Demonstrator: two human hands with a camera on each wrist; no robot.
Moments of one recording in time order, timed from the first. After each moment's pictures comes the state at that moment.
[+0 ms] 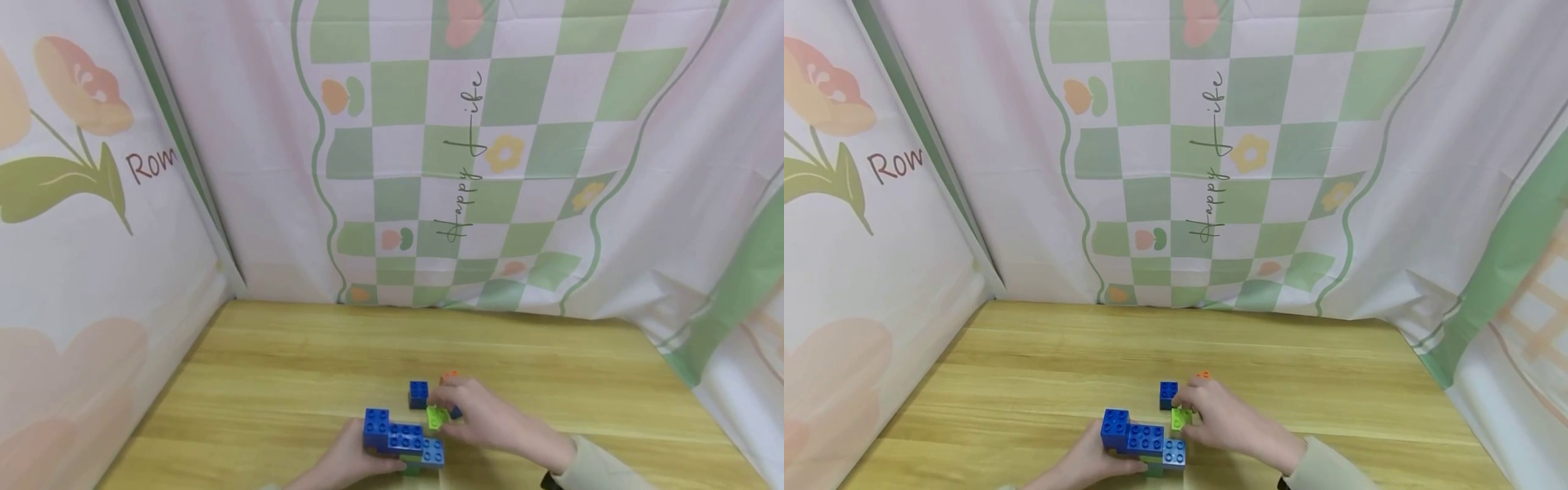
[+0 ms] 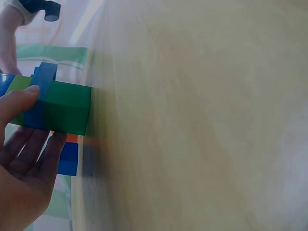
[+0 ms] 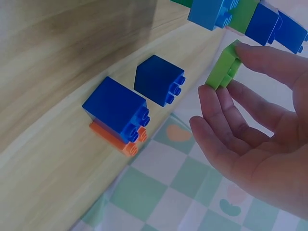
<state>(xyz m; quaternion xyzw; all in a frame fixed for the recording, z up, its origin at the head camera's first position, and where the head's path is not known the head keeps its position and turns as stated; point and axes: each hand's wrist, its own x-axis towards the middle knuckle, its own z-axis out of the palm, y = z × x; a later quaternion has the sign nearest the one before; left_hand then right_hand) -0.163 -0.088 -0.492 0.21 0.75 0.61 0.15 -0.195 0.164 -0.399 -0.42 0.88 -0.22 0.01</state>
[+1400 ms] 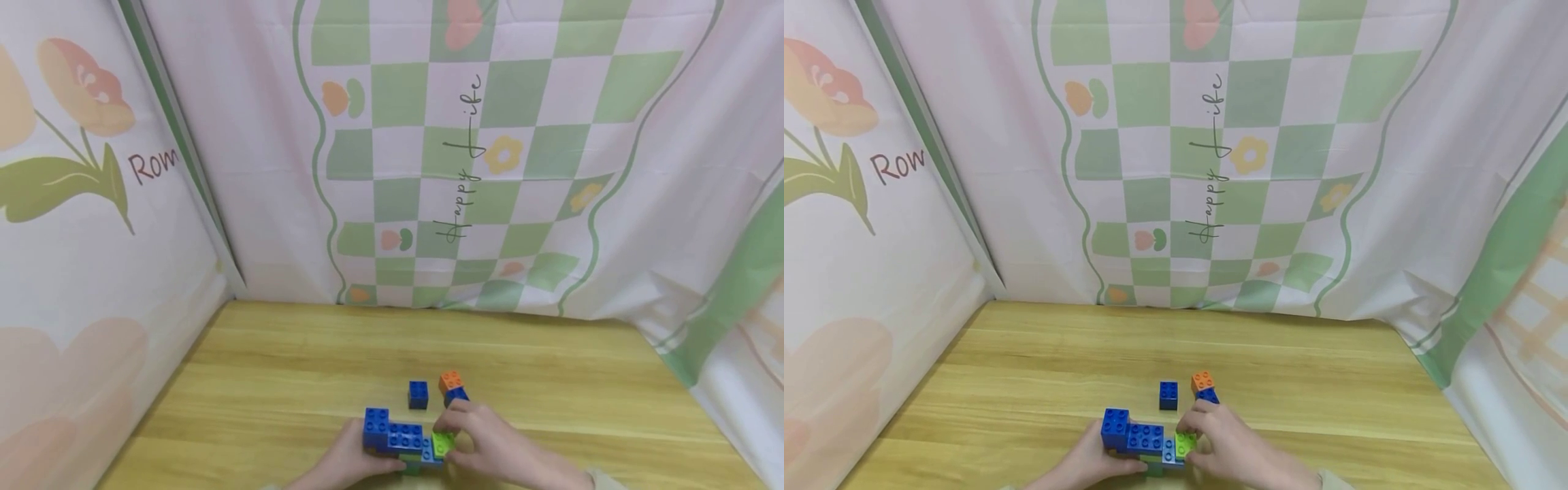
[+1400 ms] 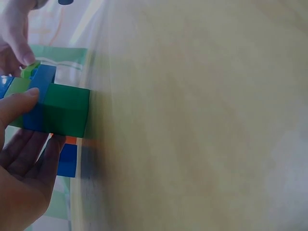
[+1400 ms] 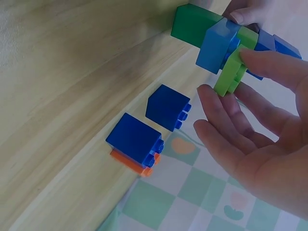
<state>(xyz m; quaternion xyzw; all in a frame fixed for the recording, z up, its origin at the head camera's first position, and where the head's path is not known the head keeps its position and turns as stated) -0.163 -0.087 -0.492 0.18 0.75 0.61 0.17 -0.168 0.175 -0.415 -0.40 0.88 -0.25 0.05</state>
